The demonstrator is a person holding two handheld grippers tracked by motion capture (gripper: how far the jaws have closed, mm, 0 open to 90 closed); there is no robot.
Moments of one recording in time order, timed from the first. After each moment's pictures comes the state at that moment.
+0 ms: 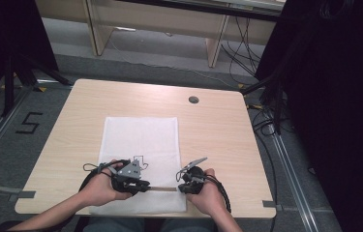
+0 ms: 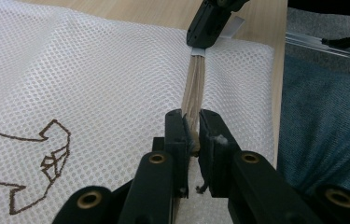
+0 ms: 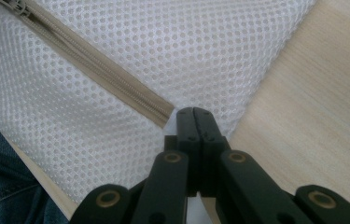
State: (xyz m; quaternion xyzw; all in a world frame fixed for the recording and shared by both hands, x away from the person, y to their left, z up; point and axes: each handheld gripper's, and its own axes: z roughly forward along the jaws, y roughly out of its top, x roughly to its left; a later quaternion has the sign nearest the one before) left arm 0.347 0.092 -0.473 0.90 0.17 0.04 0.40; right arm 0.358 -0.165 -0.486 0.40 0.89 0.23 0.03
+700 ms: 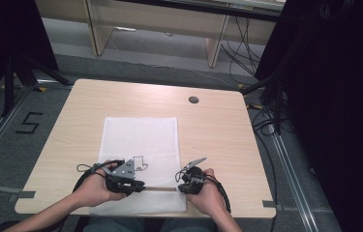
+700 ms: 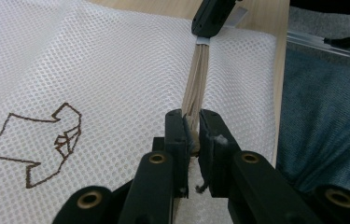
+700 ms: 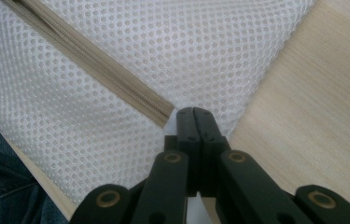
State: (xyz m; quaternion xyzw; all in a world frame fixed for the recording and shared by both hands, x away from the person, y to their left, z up) left arm 0.344 0.107 -0.474 0.90 0.17 0.04 0.40; right arm 0.357 -0.164 -0.486 0.40 0.89 0.23 0.03
